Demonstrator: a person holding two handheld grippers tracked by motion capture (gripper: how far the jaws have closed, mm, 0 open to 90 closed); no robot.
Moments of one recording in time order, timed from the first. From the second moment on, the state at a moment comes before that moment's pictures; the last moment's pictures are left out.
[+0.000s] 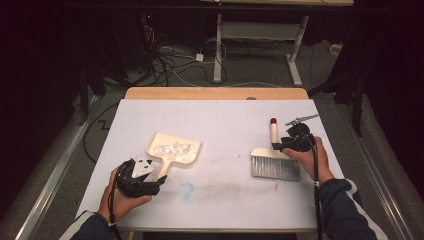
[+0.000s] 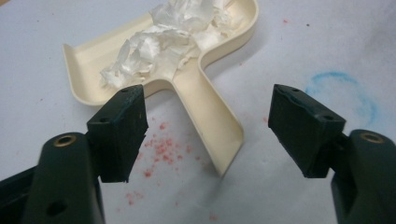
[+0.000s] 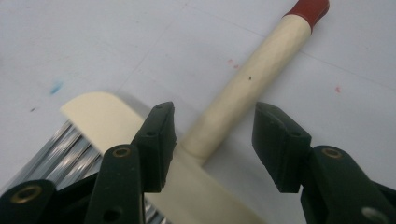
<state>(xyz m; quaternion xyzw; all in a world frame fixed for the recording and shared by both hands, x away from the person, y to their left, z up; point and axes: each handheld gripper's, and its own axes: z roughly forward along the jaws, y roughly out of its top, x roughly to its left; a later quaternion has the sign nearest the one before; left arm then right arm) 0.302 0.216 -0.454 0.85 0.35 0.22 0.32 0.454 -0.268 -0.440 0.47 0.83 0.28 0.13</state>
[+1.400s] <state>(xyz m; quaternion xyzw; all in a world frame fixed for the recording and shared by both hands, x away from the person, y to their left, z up) 0.293 0.208 -0.464 0.87 0.33 0.22 0.31 0.458 -0.247 -0.436 0.46 0.80 0.32 0.21</state>
